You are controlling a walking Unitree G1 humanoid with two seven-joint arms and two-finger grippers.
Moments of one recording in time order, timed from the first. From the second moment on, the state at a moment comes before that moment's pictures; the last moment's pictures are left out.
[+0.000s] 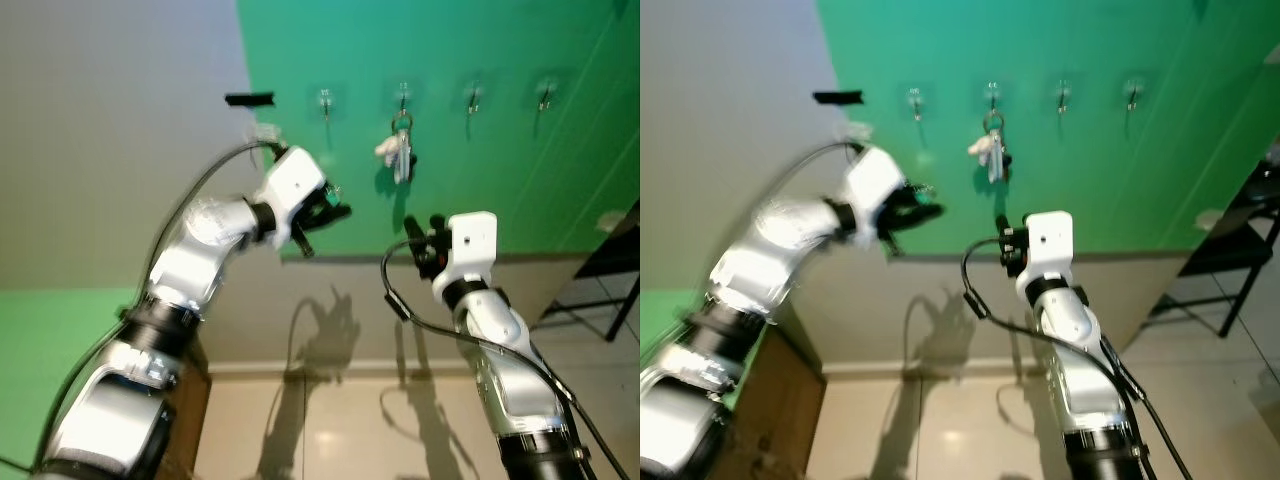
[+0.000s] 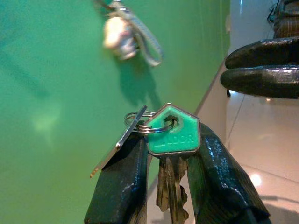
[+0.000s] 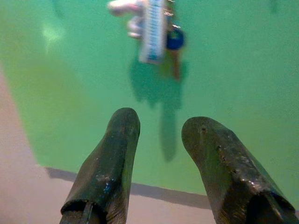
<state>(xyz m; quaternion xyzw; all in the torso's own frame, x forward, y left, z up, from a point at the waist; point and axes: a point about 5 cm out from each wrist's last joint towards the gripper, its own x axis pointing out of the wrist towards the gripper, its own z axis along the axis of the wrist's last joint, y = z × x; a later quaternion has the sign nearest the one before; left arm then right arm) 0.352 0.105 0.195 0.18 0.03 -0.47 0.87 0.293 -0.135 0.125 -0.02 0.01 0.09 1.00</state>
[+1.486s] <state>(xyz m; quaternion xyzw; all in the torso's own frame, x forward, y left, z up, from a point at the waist) 0.408 0.053 0.252 -0.11 0.06 -0.40 0.91 0.290 -0.116 0.118 0.00 0.02 0.11 0.99</state>
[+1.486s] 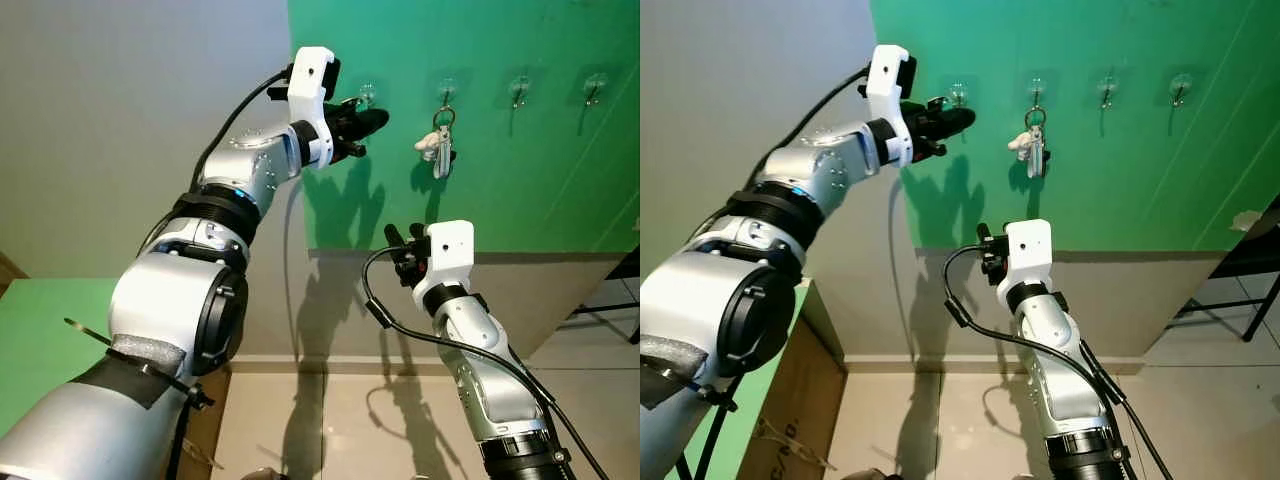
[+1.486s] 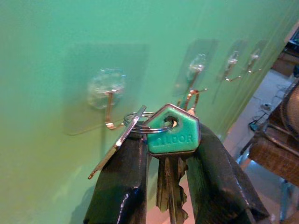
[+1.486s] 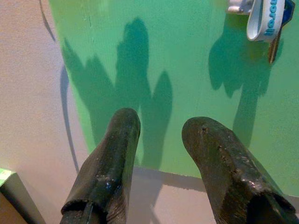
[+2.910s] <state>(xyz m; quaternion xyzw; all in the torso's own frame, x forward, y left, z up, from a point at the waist) 0.412 0.044 0.246 -0.15 0.10 -0.31 0.93 0.278 -0.119 0.108 0.00 0.04 0.09 1.00</state>
